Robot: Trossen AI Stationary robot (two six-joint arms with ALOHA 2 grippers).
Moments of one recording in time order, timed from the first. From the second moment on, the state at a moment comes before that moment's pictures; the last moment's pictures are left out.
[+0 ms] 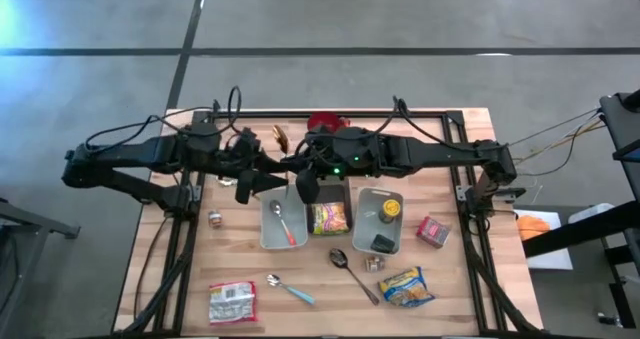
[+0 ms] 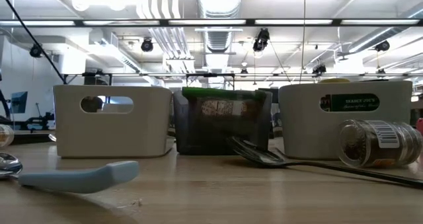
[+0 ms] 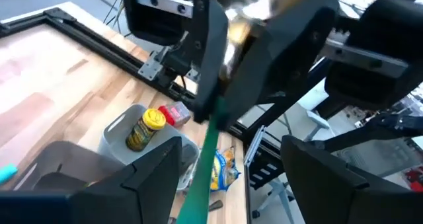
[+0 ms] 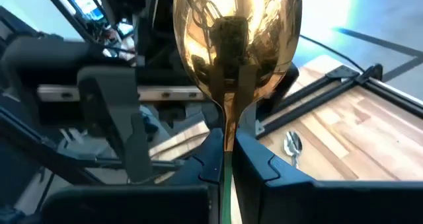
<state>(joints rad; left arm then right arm) 0.00 1.04 1.11 -0.32 0.10 -0.61 0.07 1.81 1.90 -0.35 0.18 0.54</state>
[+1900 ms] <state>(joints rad) 0.00 1.00 1.10 -0.08 0.05 -0.60 0.13 1.79 1.90 -0.39 0.13 0.54</state>
